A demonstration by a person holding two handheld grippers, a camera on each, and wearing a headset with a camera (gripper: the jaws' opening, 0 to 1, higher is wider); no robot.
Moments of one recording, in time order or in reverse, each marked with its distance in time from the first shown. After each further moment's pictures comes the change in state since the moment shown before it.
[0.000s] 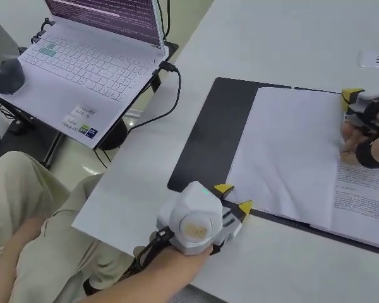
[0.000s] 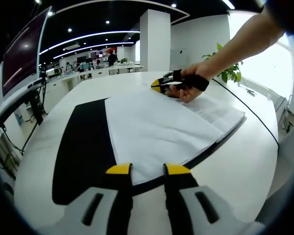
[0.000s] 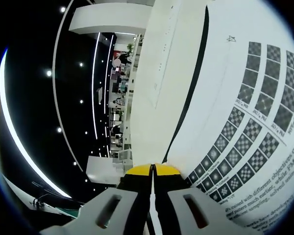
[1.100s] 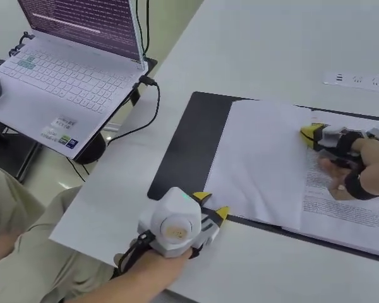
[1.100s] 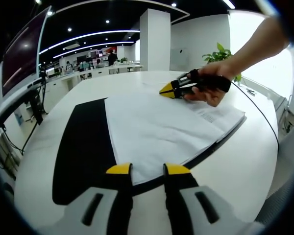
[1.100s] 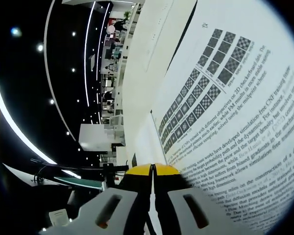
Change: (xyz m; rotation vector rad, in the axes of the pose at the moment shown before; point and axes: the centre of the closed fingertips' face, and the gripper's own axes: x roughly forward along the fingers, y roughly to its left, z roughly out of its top) left arm 0.000 0.000 0.000 -0.001 0.007 0.000; right arm -0.062 -0.017 -0.051 -0.057 0.319 -0.080
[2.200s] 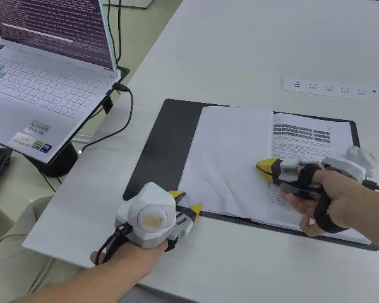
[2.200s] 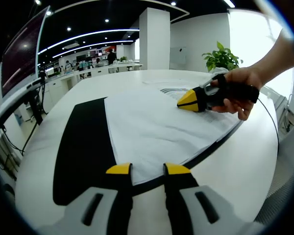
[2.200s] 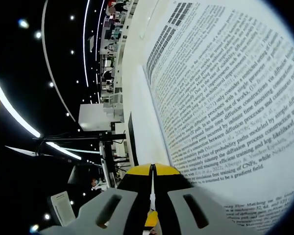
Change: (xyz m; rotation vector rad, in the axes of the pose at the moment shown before) left arm 0.000 0.000 0.001 0.007 0.012 -0.001; right arm -0.055 -0.019 -0.082 -0.021 0.191 -0.007
